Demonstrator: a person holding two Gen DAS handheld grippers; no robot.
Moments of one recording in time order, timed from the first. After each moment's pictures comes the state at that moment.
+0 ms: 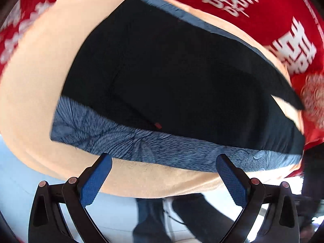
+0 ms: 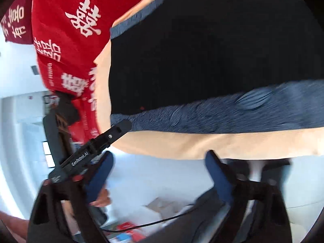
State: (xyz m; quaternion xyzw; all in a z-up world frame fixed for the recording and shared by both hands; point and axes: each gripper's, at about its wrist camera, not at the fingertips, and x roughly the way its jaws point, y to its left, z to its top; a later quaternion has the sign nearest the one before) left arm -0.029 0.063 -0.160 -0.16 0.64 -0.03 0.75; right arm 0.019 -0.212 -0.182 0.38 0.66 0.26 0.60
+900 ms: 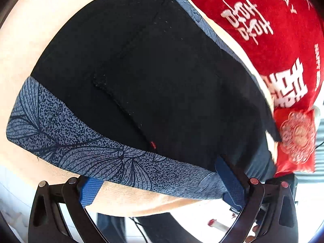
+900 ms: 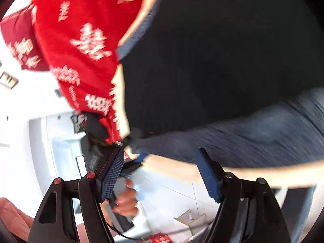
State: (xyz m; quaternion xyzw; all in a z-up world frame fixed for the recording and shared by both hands) left arm -0.006 0.078 -0.194 -0.29 0.62 -0.05 0.73; right arm 0.012 -0.258 -0.224 0.49 0.60 0.24 0.59
